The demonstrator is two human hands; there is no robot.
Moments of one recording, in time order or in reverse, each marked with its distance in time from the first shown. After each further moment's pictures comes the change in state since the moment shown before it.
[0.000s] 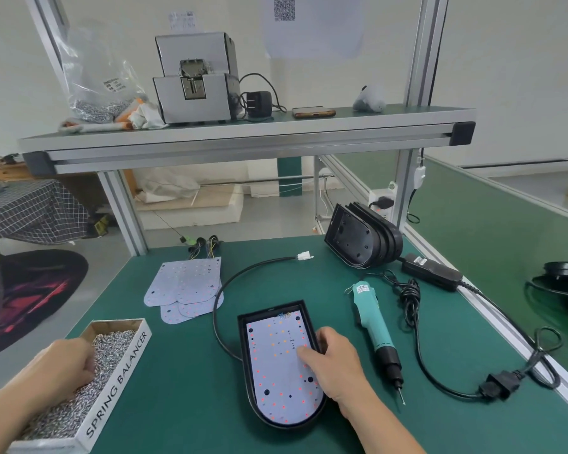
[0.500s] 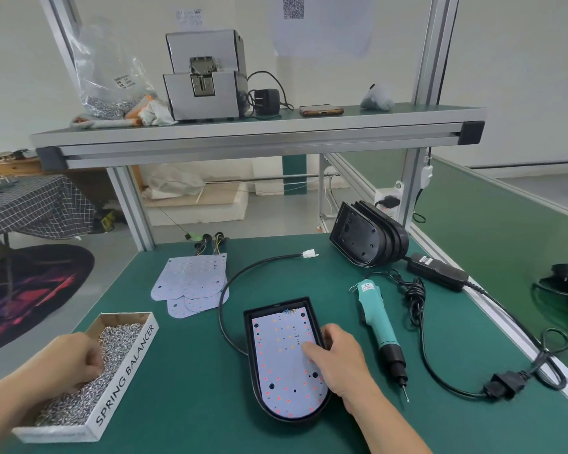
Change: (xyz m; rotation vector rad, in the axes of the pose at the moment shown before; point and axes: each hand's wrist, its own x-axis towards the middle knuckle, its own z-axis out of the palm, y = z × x) left_hand -0.020 0.007 -0.018 -0.143 -0.088 0.031; right_hand -0.001 -0.003 -0.002 0.019 -0.017 0.033
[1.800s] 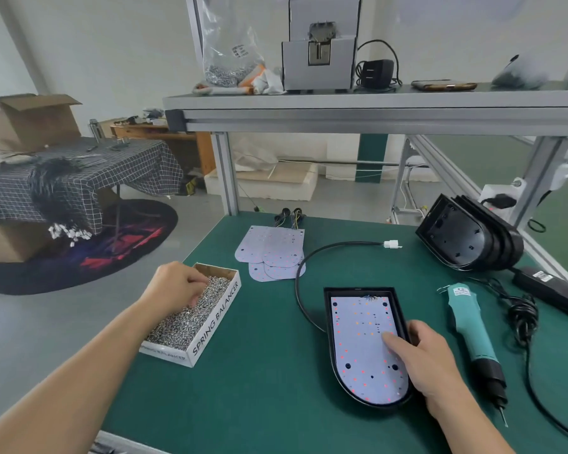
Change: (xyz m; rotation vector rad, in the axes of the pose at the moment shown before) left_hand -0.026 0.035 -0.015 -0.516 0.264 -0.124; right_hand 0.005 0.006 0.003 0.005 0.014 -0.052
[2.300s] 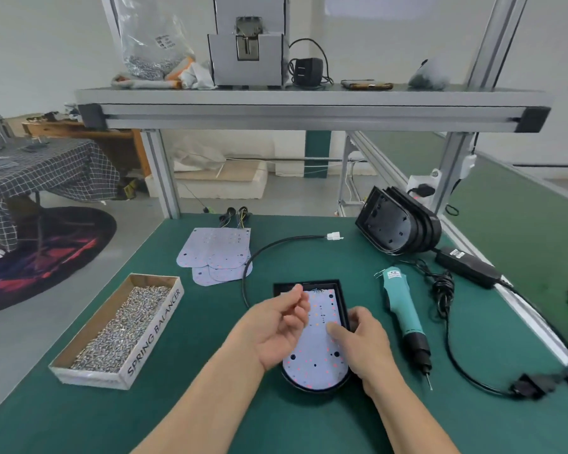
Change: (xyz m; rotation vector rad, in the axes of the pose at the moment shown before) left_hand -0.099 0.192 0.110 -1.653 -0.843 -0.605; right_hand -0.009 -0.005 0.005 -0.016 0.067 0.066
